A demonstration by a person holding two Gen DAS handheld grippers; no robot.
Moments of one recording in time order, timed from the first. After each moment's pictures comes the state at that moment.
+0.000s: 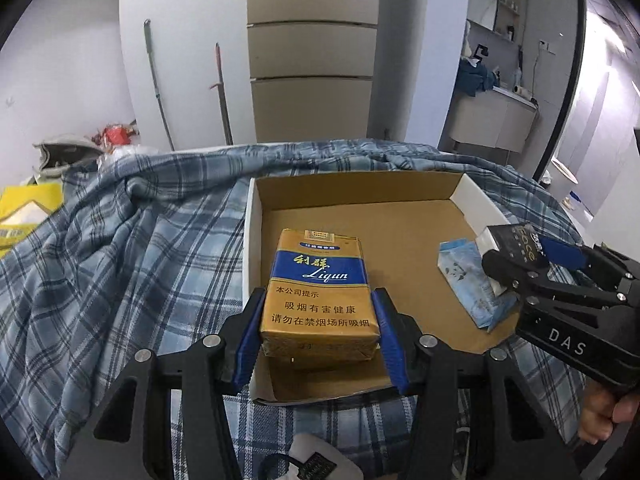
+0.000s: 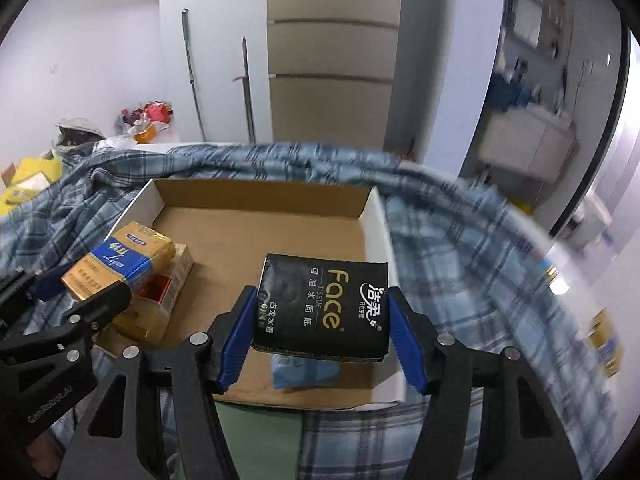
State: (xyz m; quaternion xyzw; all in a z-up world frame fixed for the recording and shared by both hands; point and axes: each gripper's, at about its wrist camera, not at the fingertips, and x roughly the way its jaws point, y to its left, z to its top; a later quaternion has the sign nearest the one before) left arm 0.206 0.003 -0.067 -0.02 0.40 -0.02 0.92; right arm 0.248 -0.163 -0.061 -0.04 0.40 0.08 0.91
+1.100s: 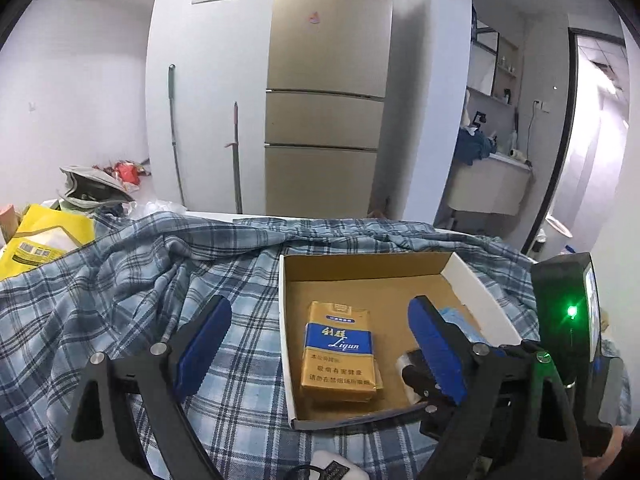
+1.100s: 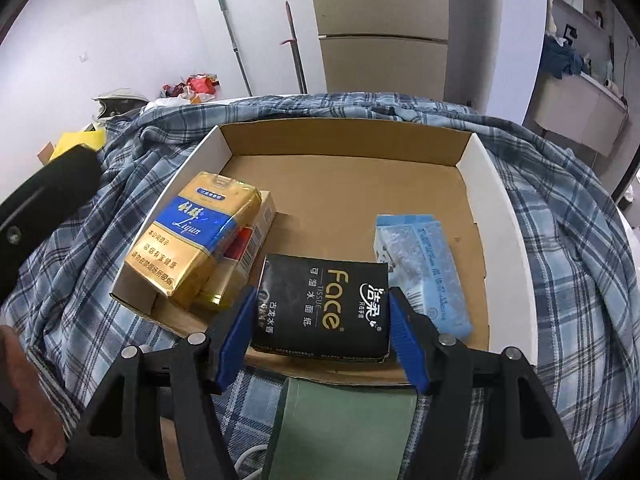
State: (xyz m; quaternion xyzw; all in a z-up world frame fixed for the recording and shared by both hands) left arm 0.170 0.024 -0.012 -0.04 0.28 -0.01 0.96; right arm 0.244 -0.121 -0.092 -0.01 0.46 0.17 0.87
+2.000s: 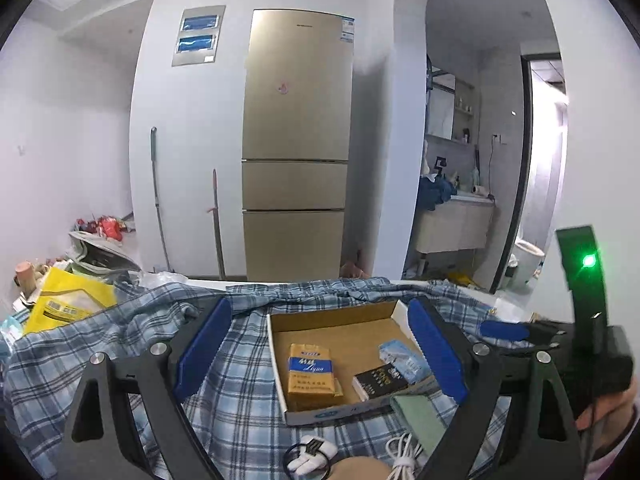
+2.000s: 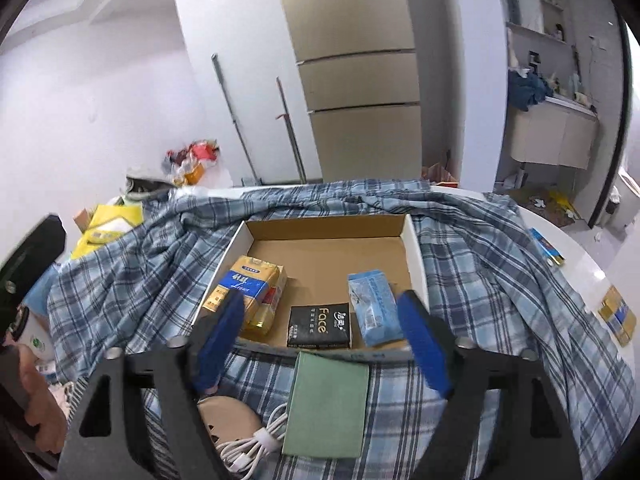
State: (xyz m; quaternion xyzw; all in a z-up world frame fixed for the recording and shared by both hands) left arm 0.074 0.021 0.068 -0.02 0.17 -0.06 0.98; right arm 0.177 -0.175 0.011 0.05 0.36 0.15 0.92
